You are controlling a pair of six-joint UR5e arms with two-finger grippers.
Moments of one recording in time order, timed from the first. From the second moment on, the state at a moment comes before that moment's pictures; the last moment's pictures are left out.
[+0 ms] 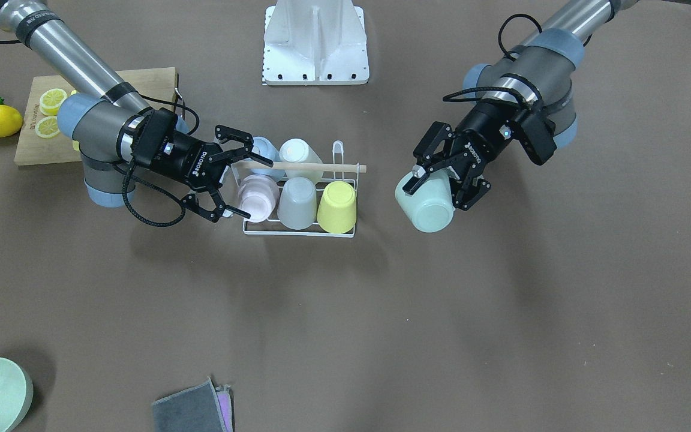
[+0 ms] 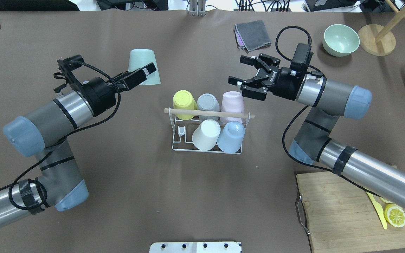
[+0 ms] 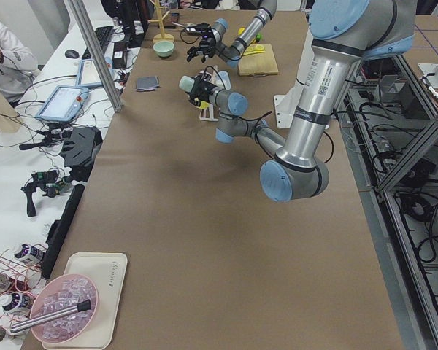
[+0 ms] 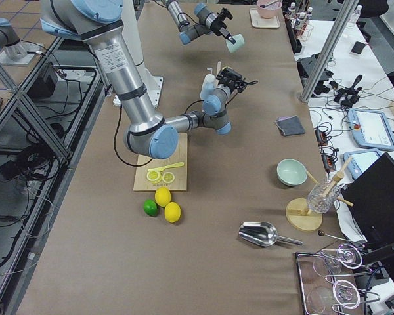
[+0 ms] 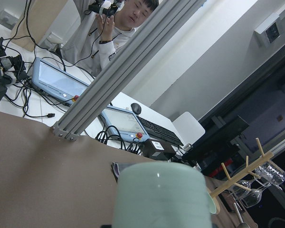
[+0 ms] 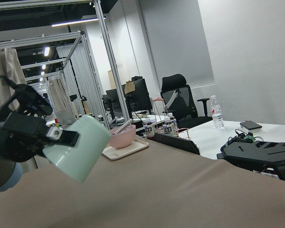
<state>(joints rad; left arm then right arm) -0.55 -1.96 -1.61 -3.08 -1.30 -1.25 0.72 -1.03 1.21 0.38 1.73 0.69</state>
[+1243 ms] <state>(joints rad) -0.32 -2.00 -1.66 -3.08 -1.11 -0.95 0.97 -1.08 1.51 -0.45 1.82 0.56</state>
